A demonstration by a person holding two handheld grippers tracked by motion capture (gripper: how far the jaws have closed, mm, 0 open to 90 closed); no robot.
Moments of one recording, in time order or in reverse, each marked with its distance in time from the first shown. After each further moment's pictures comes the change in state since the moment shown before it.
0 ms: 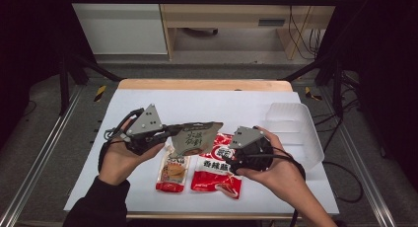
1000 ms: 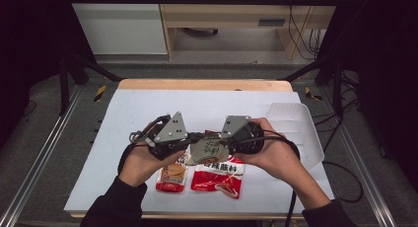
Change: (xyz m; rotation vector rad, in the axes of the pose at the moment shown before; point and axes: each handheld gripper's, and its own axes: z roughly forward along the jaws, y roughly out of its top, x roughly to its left) left arm -0.024 0.013 0.035 0.012 -0.083 0.067; right arm -0.021 0.025 0.019 0.055 0.053 -0.169
